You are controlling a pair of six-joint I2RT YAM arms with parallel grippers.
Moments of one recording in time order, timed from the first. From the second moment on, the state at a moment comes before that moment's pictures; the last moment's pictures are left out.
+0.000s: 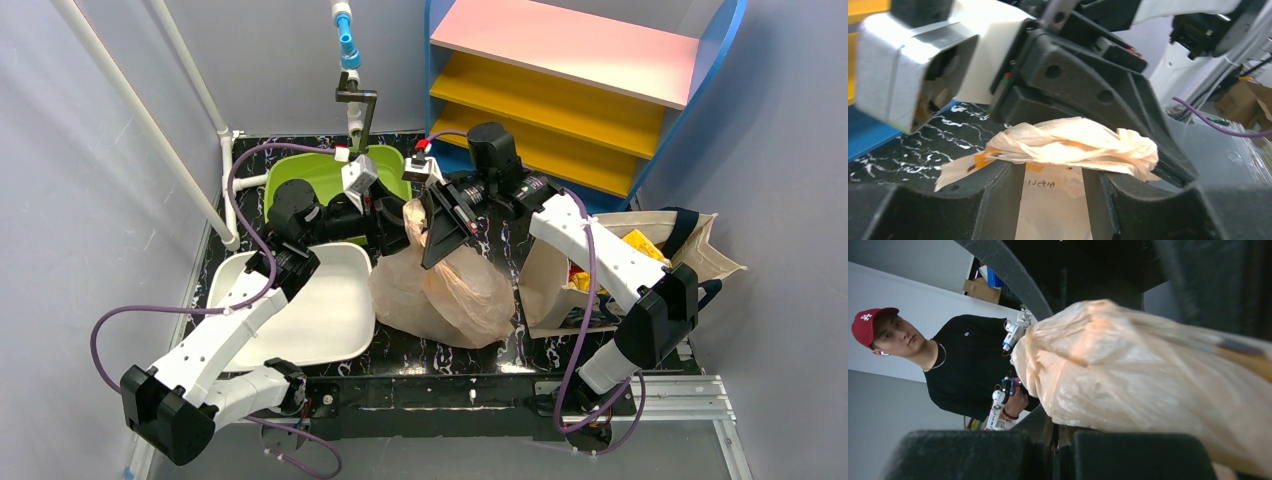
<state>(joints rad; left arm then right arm) -0.54 1.05 0.97 0.15 0.81 -0.27 0.71 1.56 1.49 -0.29 -1.58 0.82</state>
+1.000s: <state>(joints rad) -0.53 1.03 0.97 0.20 1.05 -0.37 0.70 1.52 1.49 -0.30 -1.58 0.85</state>
